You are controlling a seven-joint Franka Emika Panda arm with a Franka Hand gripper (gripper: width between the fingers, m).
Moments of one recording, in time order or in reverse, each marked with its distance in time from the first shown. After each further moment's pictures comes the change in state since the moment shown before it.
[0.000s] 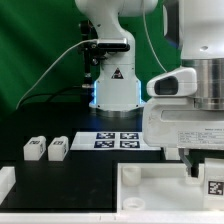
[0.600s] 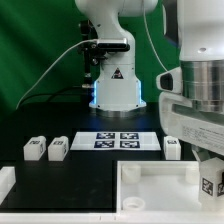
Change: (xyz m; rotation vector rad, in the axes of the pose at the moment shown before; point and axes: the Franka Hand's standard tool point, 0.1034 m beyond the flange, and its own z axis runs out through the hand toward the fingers) arm 0.006 -0.001 0.000 -0.003 -0.037 0.837
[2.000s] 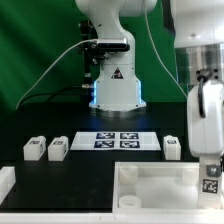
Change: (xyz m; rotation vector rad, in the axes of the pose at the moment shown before) arm -0.014 0.016 -0.025 0.038 -0.026 0.680
